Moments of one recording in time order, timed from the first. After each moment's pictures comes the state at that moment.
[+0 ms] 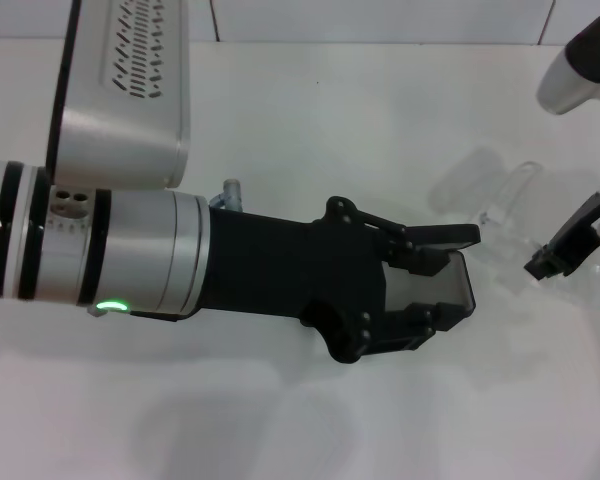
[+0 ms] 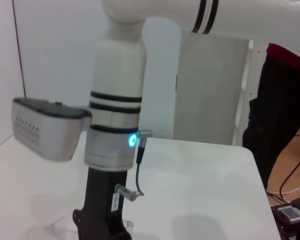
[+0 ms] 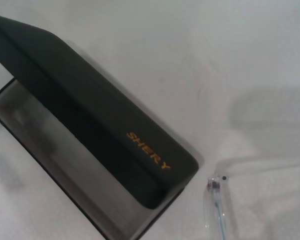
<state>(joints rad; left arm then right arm) -0.20 -2.09 1.60 1.71 1.78 1.43 -1.97 0.73 2.02 -1.30 -1.10 -2.60 -1.56 2.45</state>
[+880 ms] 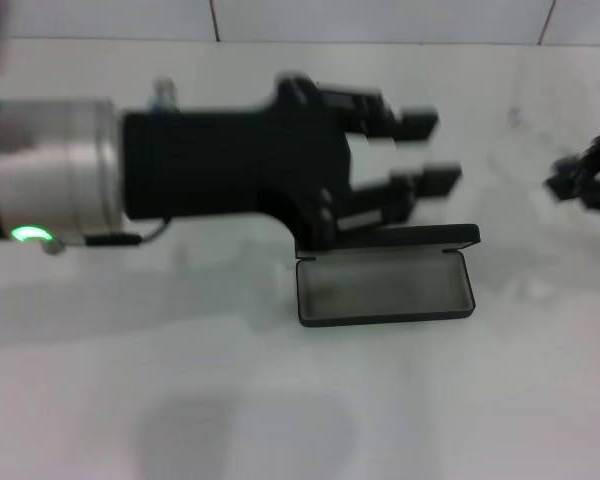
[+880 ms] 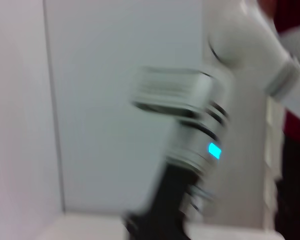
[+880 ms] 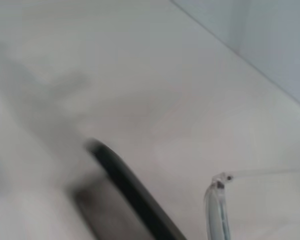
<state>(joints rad) -0.17 -2.09 1.44 1.69 1.53 1.43 -1.85 0.39 2.02 -1.12 -1.84 -2.21 -1.76 2.23</state>
